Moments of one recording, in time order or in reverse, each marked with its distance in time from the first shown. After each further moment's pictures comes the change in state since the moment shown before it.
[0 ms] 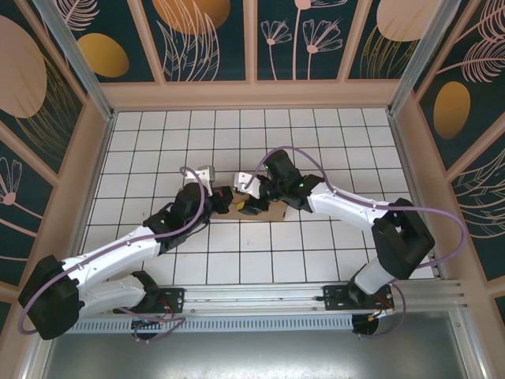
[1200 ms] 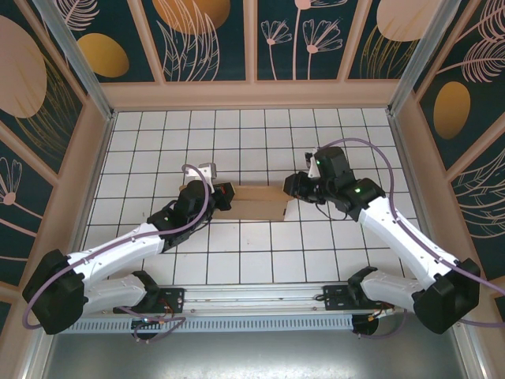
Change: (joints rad) left arm 0.001 0.043 0.019 0.026 -0.043 0.014; right arm -0.216 -0.426 -0.053 -0.431 0.215 1.343
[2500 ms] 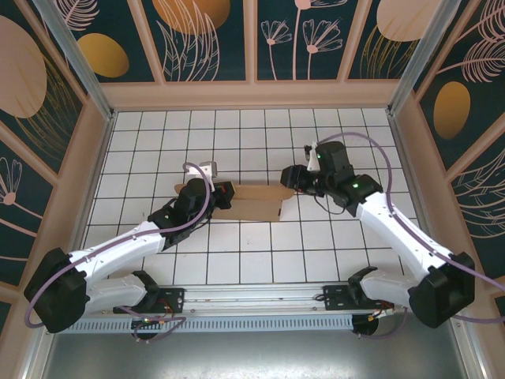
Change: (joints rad) left arm 0.012 0.018 0.013 0.000 0.018 0.019; right arm -0.023 0.031 0.035 0.090 -0.001 -0.075
